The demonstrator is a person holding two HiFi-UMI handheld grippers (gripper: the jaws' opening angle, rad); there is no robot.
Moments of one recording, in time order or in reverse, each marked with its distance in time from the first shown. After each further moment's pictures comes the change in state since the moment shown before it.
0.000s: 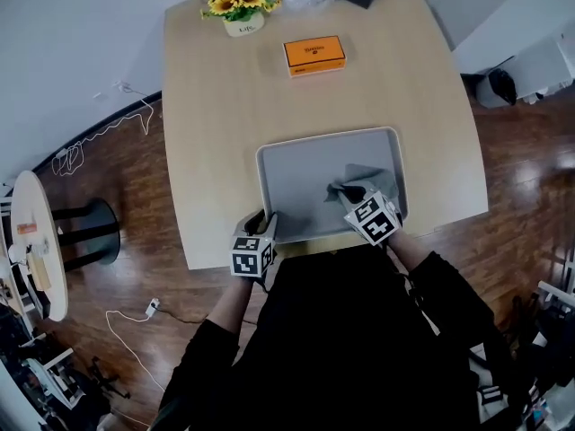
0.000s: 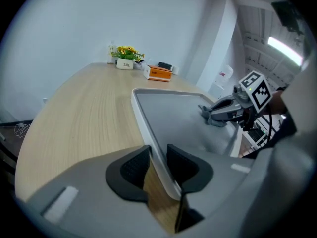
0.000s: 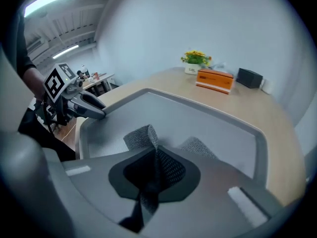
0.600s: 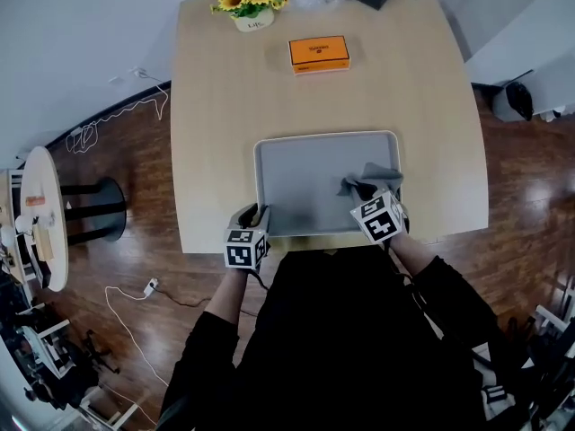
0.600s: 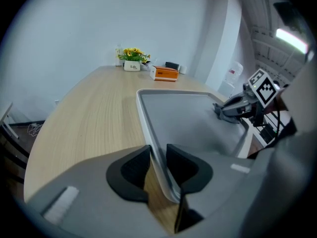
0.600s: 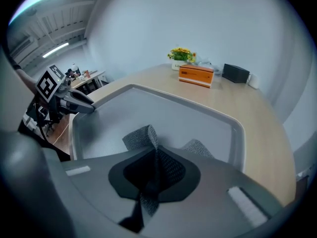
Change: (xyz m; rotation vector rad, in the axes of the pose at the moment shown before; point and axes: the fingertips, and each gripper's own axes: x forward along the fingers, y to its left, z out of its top) left arm 0.003 -0.003 0.000 -0.028 -0.007 0.133; right arm -0.026 -0.051 -0.020 0.019 0.041 -0.079
